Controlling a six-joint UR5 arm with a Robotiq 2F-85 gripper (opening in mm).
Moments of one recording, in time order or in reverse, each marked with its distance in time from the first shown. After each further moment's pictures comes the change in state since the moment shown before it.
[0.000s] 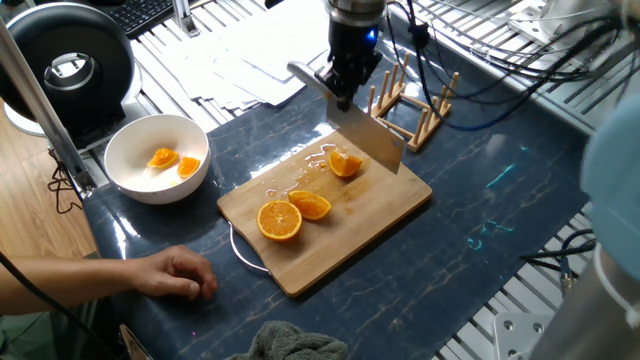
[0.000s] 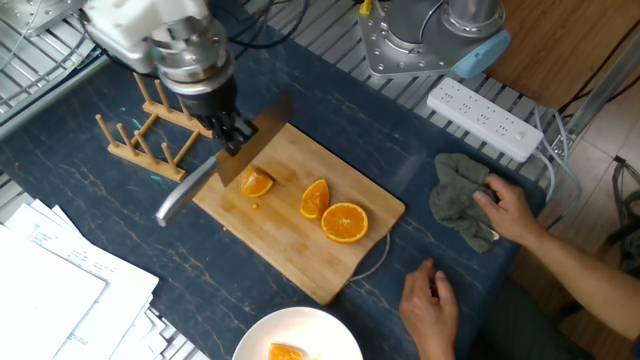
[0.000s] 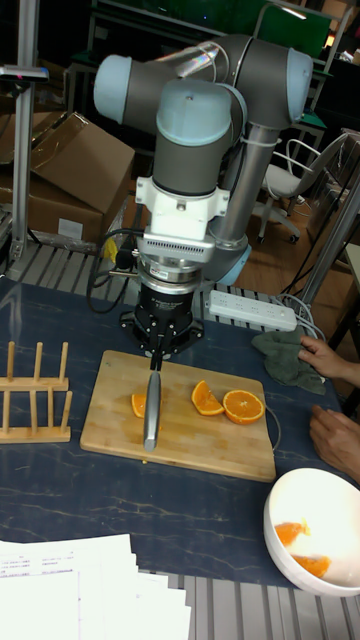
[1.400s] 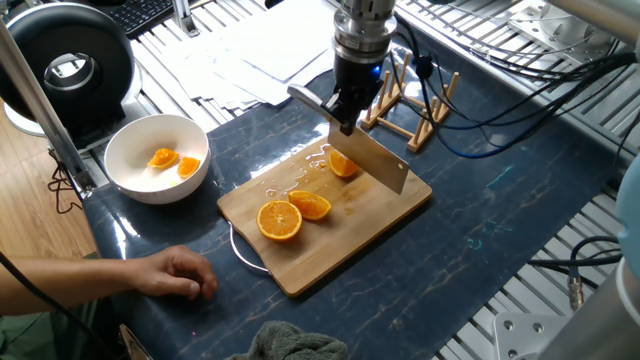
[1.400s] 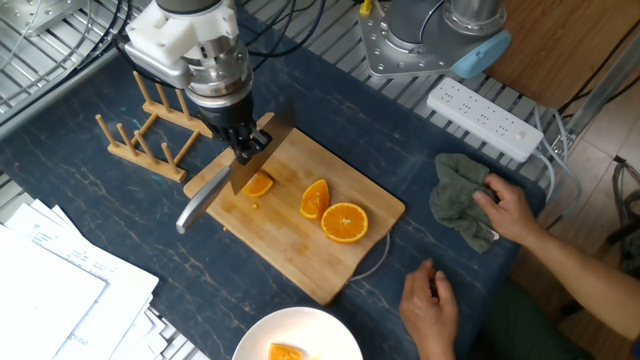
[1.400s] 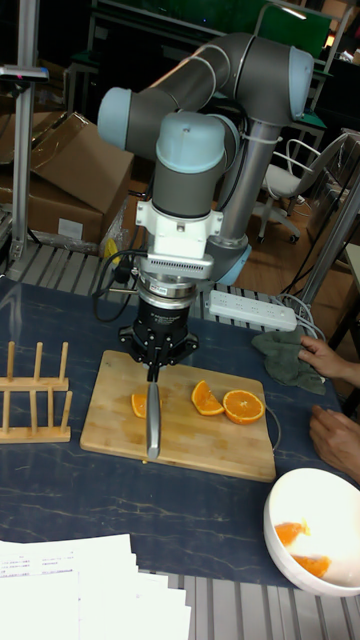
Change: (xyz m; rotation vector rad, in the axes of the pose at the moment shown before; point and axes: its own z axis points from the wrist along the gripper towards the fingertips) arm 0.008 -0.002 0.034 0.009 -0.030 -0.056
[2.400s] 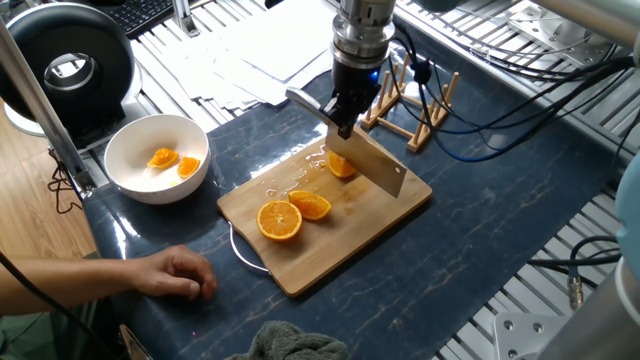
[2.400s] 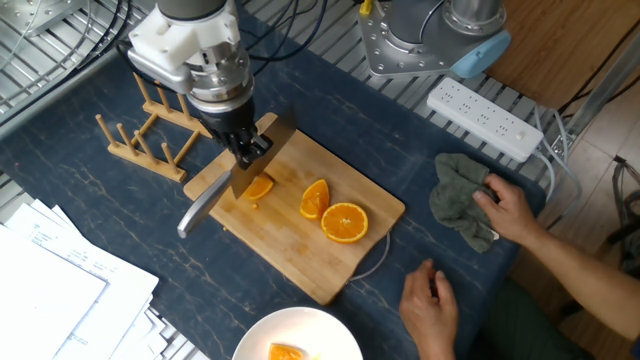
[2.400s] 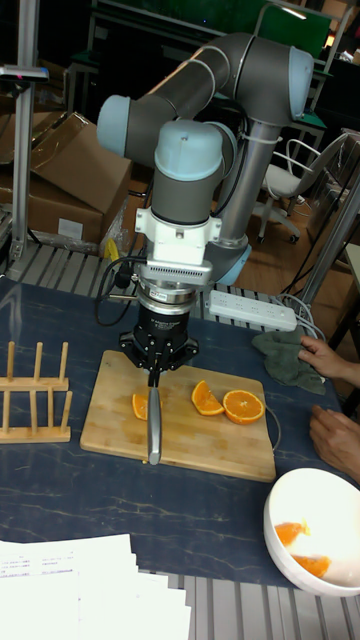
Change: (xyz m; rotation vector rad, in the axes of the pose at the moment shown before) arm -0.003 0.001 0.011 -0.009 -0.009 -0.003
